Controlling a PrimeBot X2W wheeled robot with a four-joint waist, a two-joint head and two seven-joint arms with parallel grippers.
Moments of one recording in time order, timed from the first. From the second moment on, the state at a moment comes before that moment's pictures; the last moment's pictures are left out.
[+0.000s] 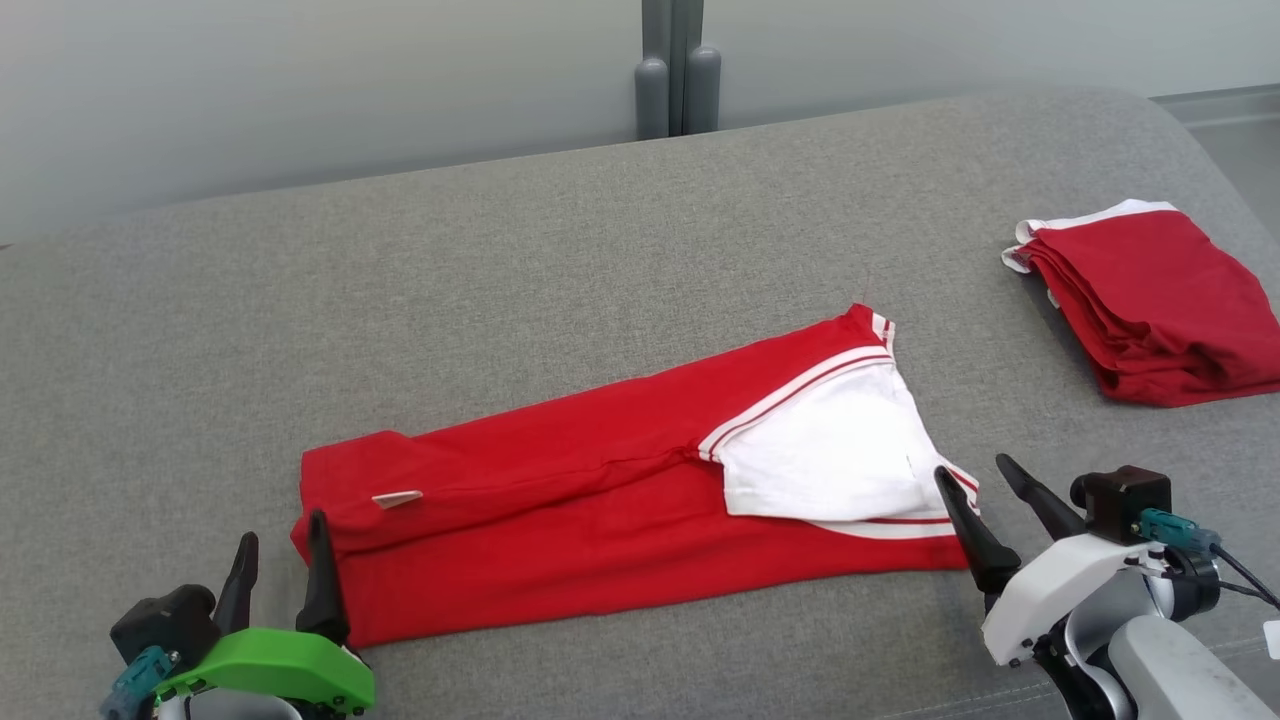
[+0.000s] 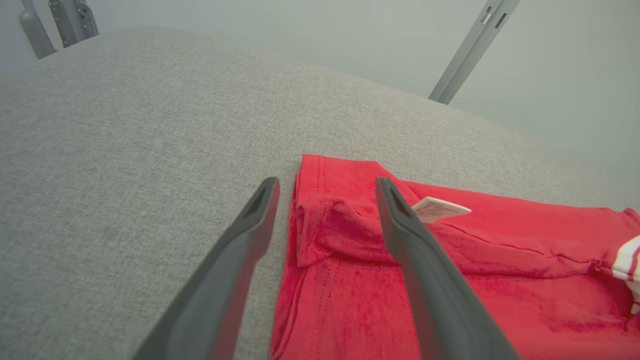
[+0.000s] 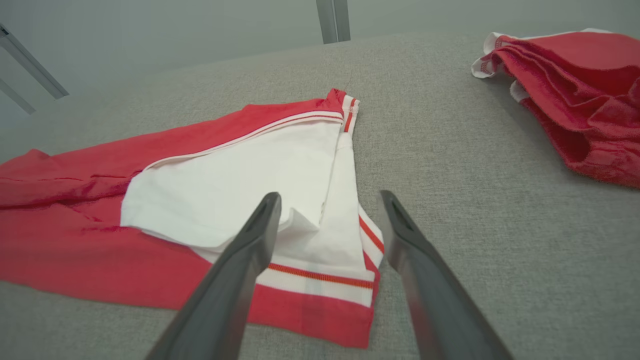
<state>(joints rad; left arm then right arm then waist) -0.07 0.23 -0.22 0.36 -0.68 0.10 -0.26 -0.21 -0.33 0.34 0.44 0.54 0.13 -0.16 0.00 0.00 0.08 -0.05</state>
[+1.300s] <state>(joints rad) -0.09 0.17 -0.21 0.22 -0.59 0.12 -0.26 -0.47 -0.28 0.20 0.78 0.55 0.13 0.28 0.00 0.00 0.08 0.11</state>
